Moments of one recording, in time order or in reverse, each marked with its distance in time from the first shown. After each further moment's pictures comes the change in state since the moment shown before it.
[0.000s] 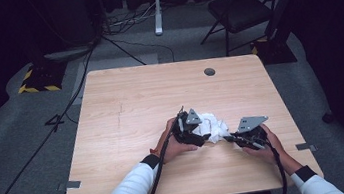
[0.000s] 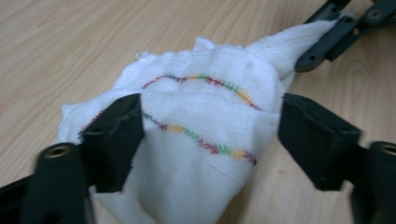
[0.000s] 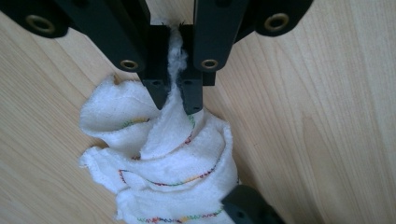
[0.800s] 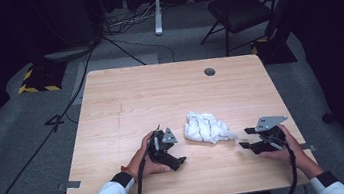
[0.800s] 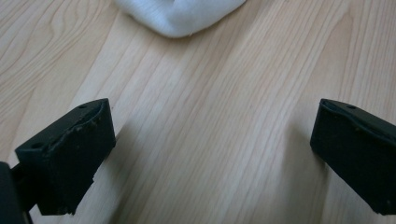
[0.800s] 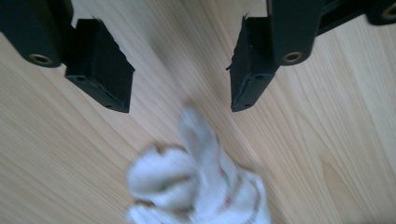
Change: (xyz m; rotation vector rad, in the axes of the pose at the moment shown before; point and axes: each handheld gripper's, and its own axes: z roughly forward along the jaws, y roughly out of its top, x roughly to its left) left arm -0.004 -0.072 -0.046 0.154 0.012 -0.036; right arm -0.015 -0.030 -0.035 0.042 -0.038 0.085
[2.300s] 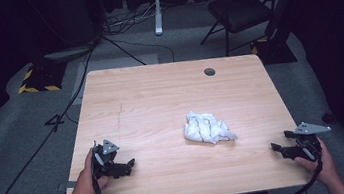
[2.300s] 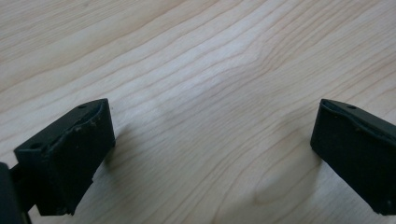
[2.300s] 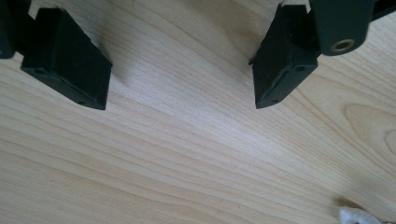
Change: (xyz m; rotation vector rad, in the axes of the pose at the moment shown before) left arm 0.036 -0.120 -0.105 -0.013 0.338 -0.393; right arm -0.029 -0.094 -0.054 -0.032 -0.259 0.338
